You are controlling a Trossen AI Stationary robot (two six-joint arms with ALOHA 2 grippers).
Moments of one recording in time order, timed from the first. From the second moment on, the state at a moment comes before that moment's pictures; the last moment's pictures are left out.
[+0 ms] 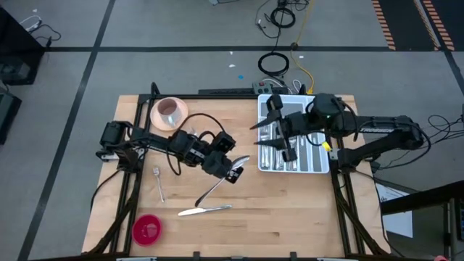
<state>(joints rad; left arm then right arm) -0.11 1.79 1.19 1.57 0.62 -1.72 -0.05 1.20 1.20 0.15 -0.35 -0.19</state>
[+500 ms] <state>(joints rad) -0.06 1.79 1.19 1.57 0.75 -1.74 0.10 1.24 1.27 0.15 -0.29 -0.27</state>
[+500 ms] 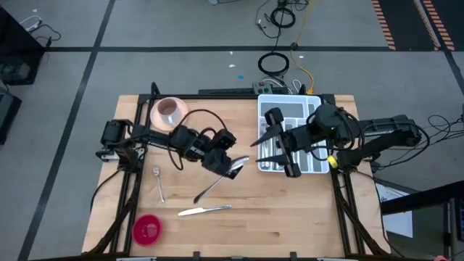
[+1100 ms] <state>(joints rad) 0.05 1.79 1.19 1.57 0.89 -1.77 0.06 1.25 1.26 0.06 -0.26 -0.37</state>
